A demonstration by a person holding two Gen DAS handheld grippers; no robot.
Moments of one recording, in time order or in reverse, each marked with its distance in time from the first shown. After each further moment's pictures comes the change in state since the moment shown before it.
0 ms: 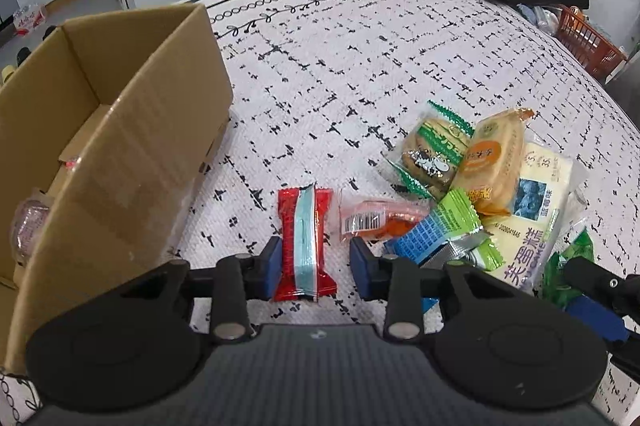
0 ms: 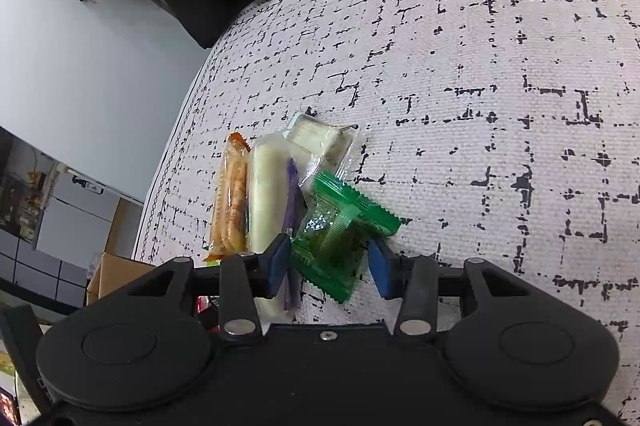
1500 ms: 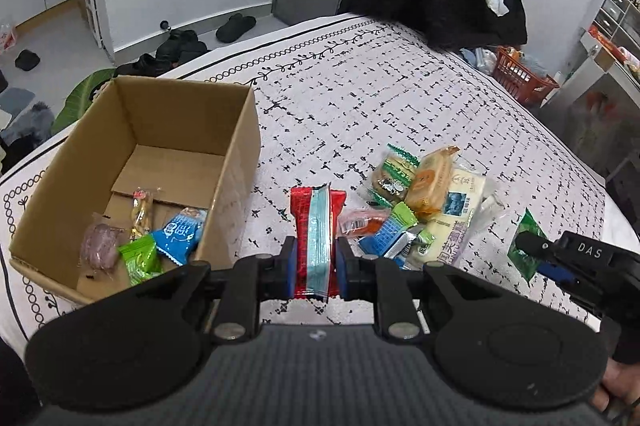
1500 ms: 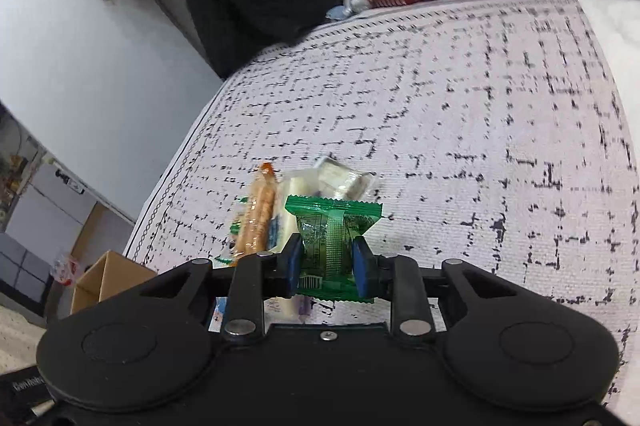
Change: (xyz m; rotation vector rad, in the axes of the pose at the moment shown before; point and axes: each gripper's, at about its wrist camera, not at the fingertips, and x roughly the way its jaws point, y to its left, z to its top) left arm -0.102 0.051 0.002 0.036 -0.085 -0.166; right arm -0.054 0.043 -0.016 -0.173 -0.156 -0.095
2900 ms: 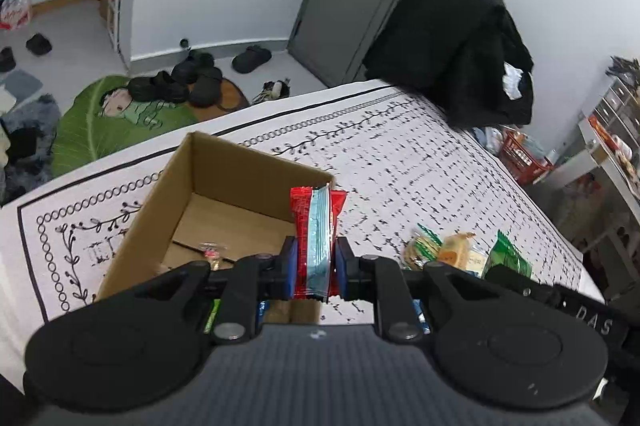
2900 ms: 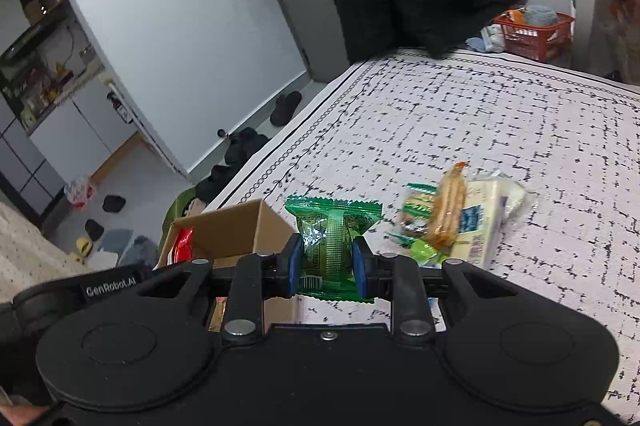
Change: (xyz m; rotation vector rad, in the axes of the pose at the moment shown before) left arm -0.038 0.095 0.040 -0.155 -0.103 -0.080; right arm -0.033 0.178 -0.032 -0.271 0.022 0.065
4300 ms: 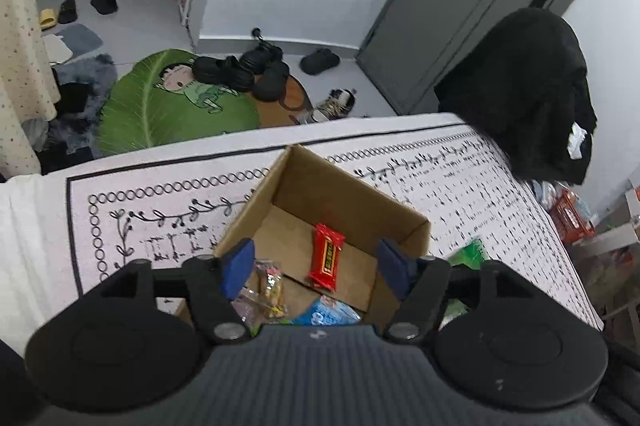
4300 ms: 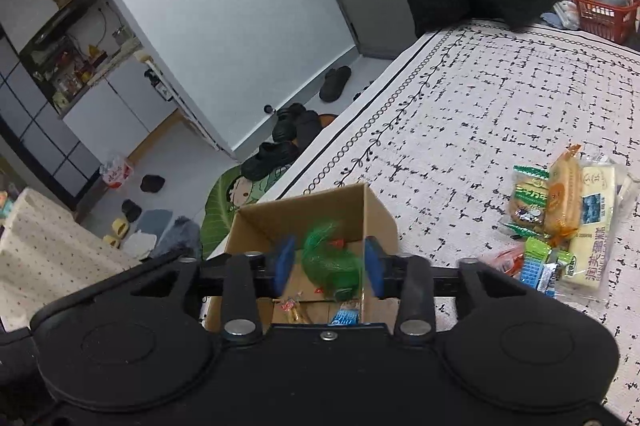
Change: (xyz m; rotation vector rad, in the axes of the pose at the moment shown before) left arm 0.006 0.061 0.018 -0.193 -0.031 0.122; right arm 0.046 0.058 0.004 0.009 0.055 0.119
